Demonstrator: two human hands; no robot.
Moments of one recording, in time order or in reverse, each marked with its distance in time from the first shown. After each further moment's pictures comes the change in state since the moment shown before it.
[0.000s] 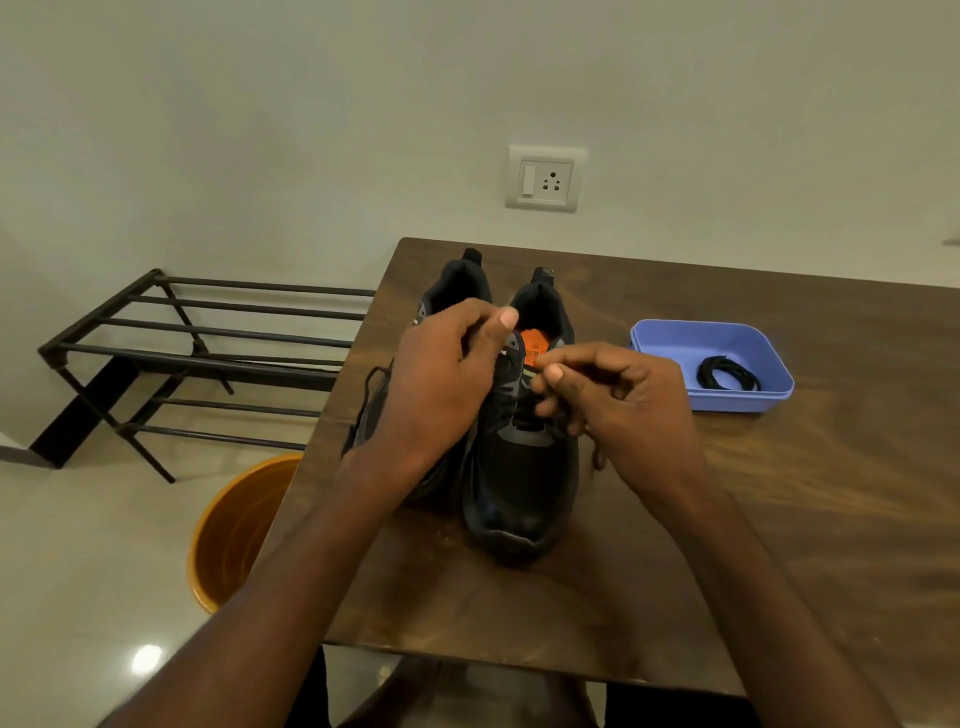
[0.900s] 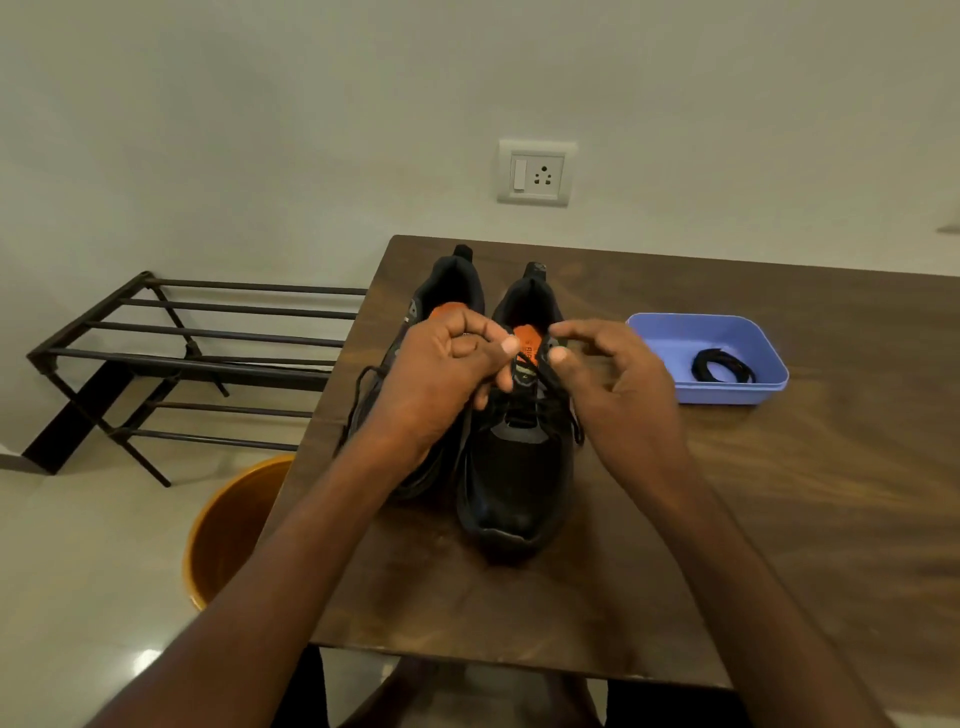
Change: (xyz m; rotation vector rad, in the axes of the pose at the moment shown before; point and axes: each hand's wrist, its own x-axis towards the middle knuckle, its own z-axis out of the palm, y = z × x) left_hand -0.002 -0.003 0.004 -0.493 -0.170 -0.253; right_hand 0.011 0.022 0.003 -0.352 0.205 -0.092
